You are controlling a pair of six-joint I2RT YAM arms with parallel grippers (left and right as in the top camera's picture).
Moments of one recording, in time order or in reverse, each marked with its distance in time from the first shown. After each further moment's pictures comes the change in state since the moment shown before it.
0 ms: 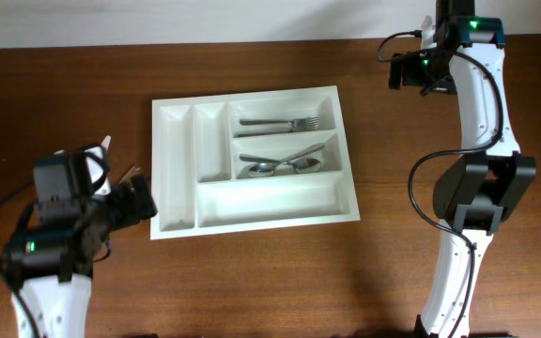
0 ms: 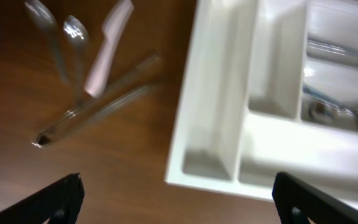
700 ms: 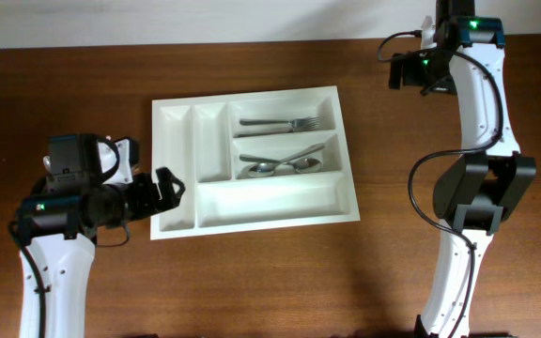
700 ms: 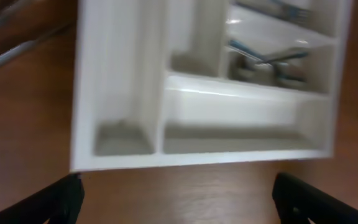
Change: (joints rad) left arm 0.006 0.140 0.014 -0.035 0.284 -0.031; right arm 0.000 0.000 0.000 0.000 0.000 0.000
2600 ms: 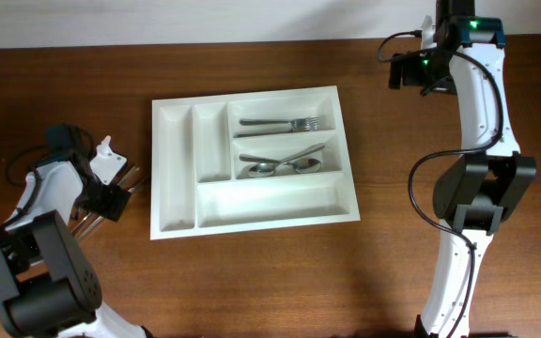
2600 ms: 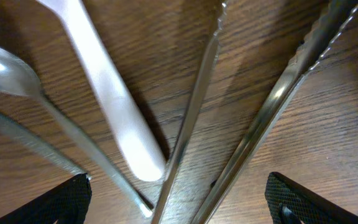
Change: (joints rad) left arm 0.217 0.632 0.007 0.396 -0.446 0.967; right arm 0.000 0.000 0.000 0.000 0.000 0.000
